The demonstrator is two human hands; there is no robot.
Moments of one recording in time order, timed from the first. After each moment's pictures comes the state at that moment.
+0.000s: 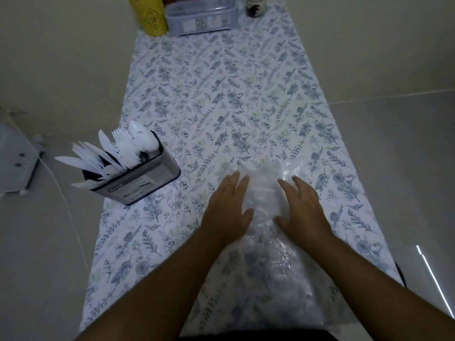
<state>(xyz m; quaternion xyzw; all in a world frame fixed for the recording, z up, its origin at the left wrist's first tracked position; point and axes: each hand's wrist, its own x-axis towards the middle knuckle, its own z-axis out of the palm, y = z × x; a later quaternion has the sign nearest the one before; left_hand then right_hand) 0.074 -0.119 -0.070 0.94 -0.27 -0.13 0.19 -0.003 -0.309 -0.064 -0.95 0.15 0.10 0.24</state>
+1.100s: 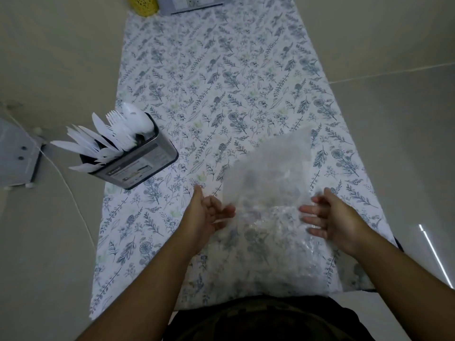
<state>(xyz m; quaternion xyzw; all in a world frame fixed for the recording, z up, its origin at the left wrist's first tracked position) 0.038 -0.072 -0.049 0.58 0.26 -0.37 0.67 -0.060 -0.350 -0.065 -0.49 0.48 0.16 0.71</state>
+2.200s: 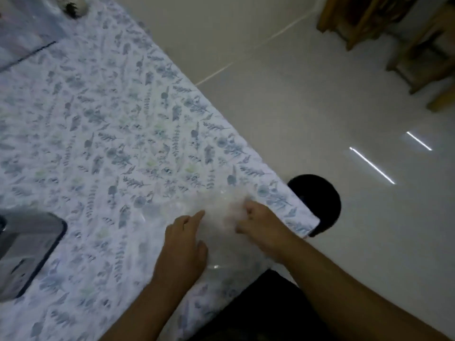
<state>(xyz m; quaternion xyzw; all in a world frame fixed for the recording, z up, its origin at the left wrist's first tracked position) -0.017 -0.172 -0.069 0.88 -0.37 -0.25 0.14 -0.129 -0.346 -0.053 -0.56 0.44 0.08 0.70</state>
